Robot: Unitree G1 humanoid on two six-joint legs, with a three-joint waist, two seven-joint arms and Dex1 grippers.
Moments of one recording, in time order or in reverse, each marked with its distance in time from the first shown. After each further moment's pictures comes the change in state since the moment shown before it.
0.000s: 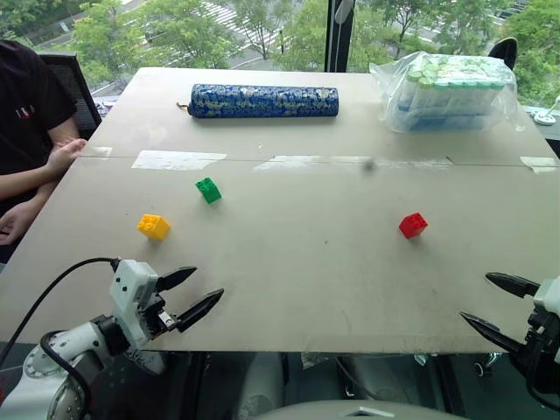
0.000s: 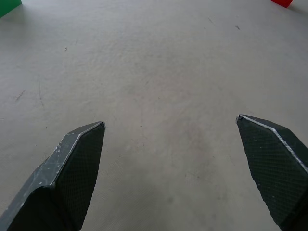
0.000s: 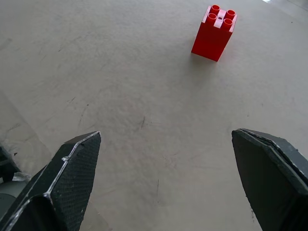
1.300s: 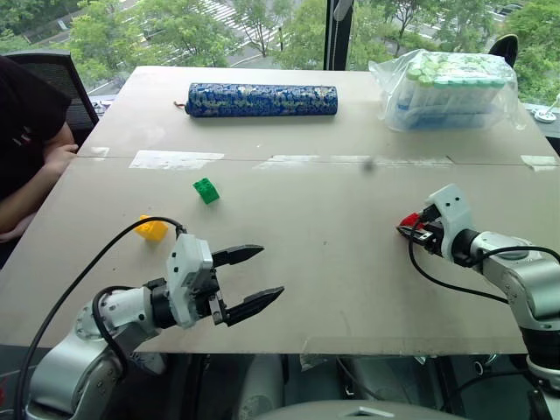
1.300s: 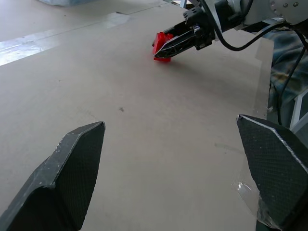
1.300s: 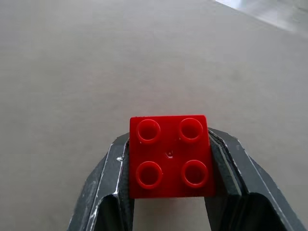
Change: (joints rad) left arm -0.186 0.061 -0.194 -0.256 -0.114 0.082 -0.011; right arm -0.877 0.048 0.585 0.134 -0.090 0.658 -0.410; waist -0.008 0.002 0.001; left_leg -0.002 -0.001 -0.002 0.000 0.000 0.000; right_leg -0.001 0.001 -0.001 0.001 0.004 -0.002
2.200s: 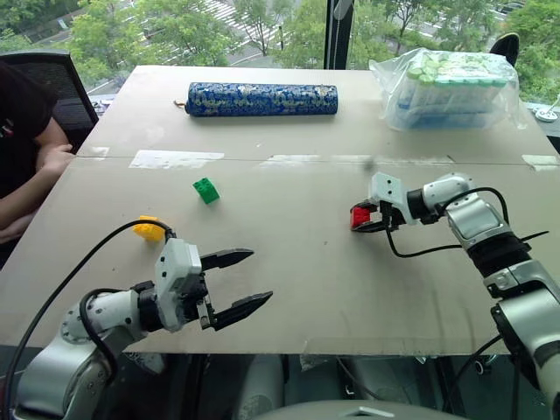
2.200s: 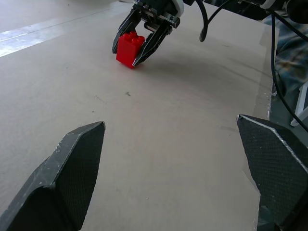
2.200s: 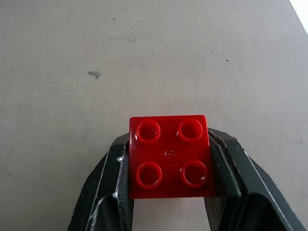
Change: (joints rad) left arm 0.033 0.030 0.040 0.046 0.019 -0.046 -0.058; right arm -0.540 0.096 0.347 0.862 -0.266 -0.778 0.663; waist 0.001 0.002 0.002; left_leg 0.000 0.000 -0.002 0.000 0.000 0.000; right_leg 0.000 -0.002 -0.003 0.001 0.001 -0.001
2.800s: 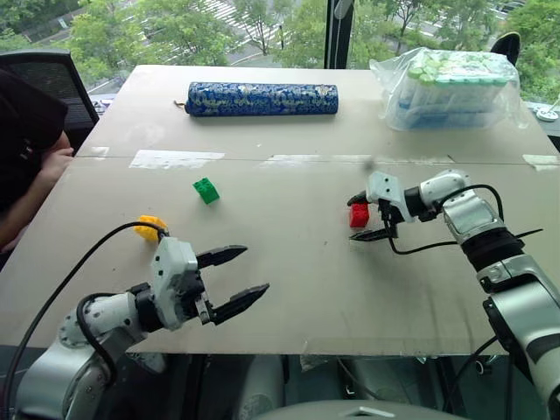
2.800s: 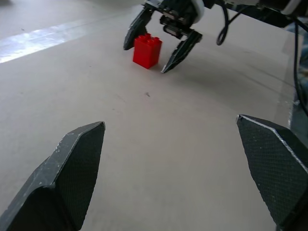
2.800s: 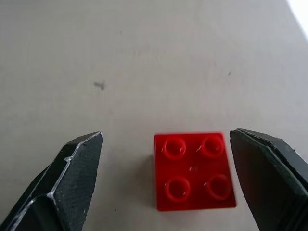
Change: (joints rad) left arm -0.010 -0.053 0.021 -0.002 -0.003 0.012 0.115; right arm -0.004 0.002 -0.072 -0.035 0.023 -0.001 0.064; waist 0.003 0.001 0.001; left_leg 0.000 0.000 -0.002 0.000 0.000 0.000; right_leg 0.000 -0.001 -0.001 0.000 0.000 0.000
